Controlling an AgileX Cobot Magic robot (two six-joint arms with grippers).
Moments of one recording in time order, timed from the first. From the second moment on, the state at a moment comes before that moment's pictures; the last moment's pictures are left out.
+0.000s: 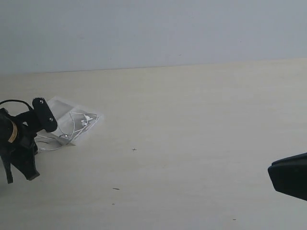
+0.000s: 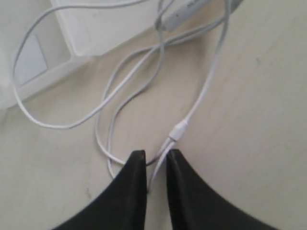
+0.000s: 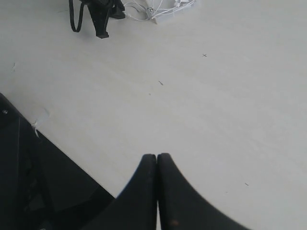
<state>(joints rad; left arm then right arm) -0.07 1.86 -0.79 0.88 0.20 -0.08 1.27 0.68 -0.76 -0.33 0.95 0.69</state>
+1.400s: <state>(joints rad) -0.07 1.95 -1.08 0.93 0.23 -0.10 1.27 0.68 -0.76 -0.31 0.92 0.69</state>
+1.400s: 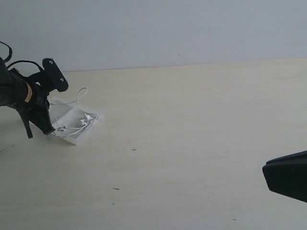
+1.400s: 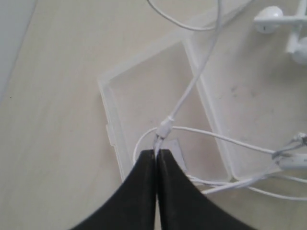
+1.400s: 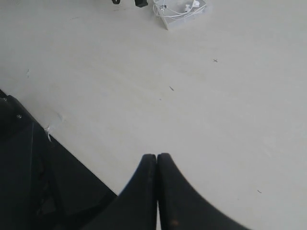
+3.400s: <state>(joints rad) -0.07 1.98 -1.23 1.07 0.27 -0.16 1.27 0.68 -0.76 -0.31 0.90 0.69</state>
